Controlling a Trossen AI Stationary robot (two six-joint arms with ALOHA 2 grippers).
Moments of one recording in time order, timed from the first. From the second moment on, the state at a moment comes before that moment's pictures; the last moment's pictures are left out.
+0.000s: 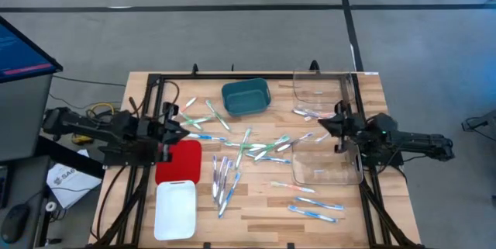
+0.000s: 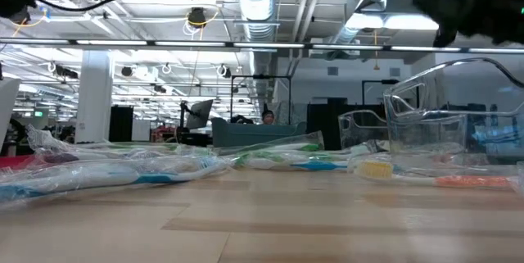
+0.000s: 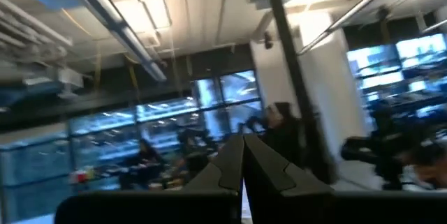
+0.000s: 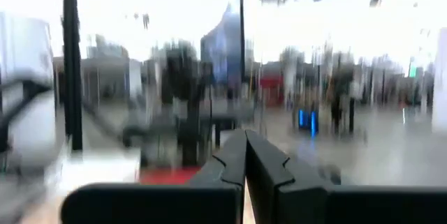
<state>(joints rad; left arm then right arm) -0.13 0.59 0.22 0.86 0.01 0.24 -0.10 0.01 0.00 0.34 0.03 -0.01</state>
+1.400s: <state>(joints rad) -0.13 0.88 0.35 1.26 0.00 0.35 -0.08 0.77 0.37 1.08 0.00 -0.05</state>
